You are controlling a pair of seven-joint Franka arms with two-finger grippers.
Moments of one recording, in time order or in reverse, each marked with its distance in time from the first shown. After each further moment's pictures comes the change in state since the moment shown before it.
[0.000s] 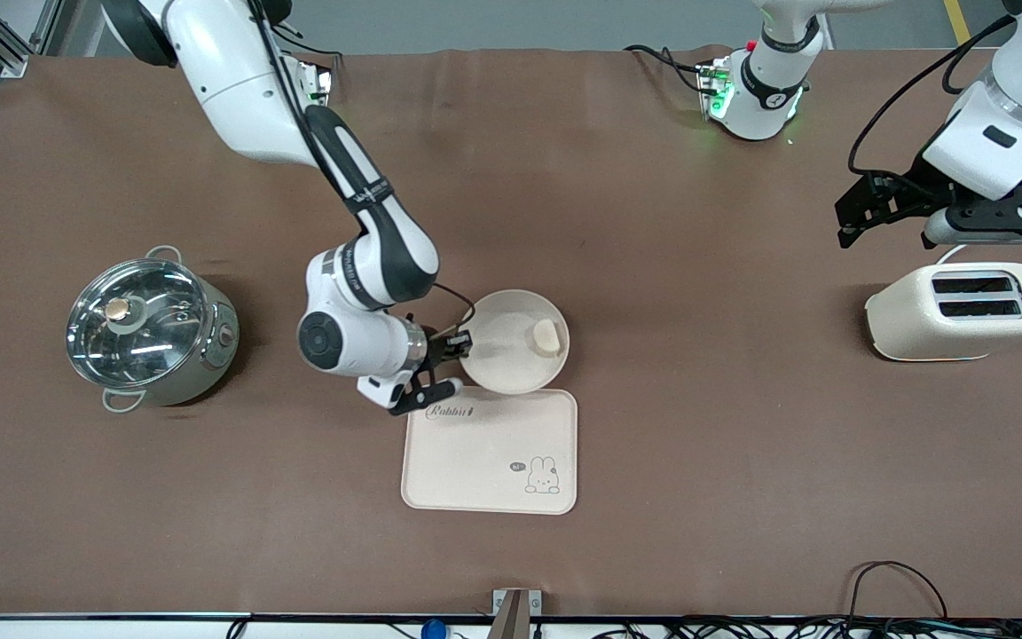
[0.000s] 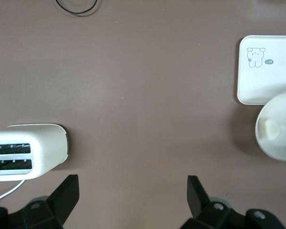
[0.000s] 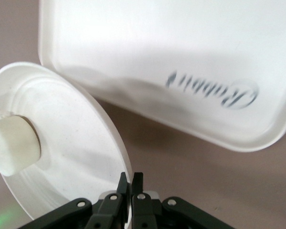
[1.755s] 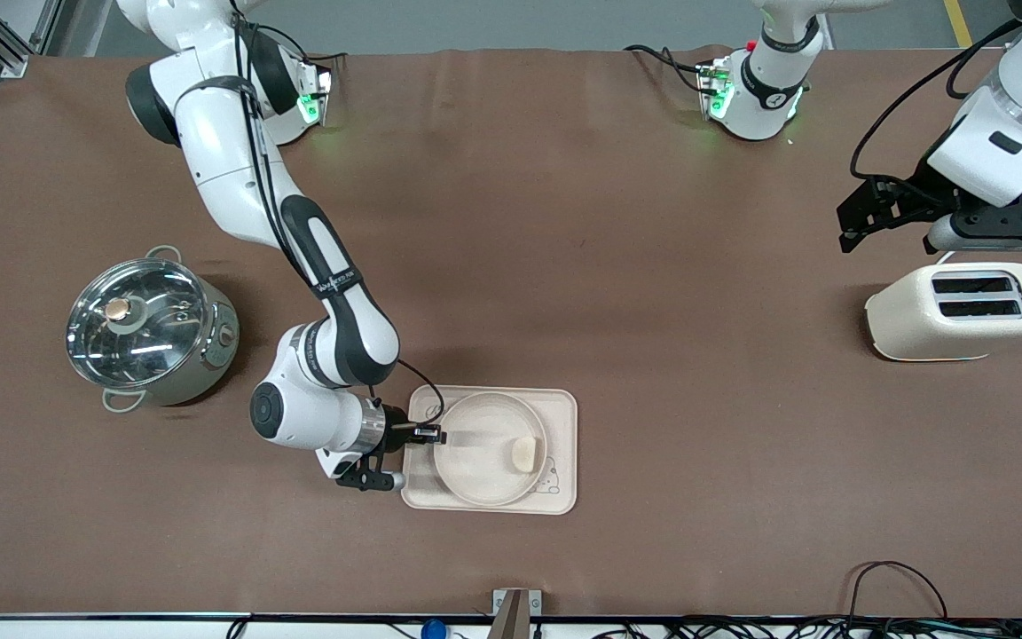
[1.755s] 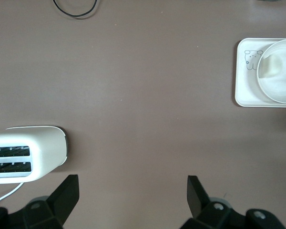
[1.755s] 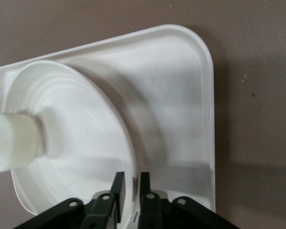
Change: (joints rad) left arm -0.001 0.018 -0.001 0.030 0.000 -0.006 0.000; right arm -0.121 0.315 0.004 0.351 0.084 0.089 0.157
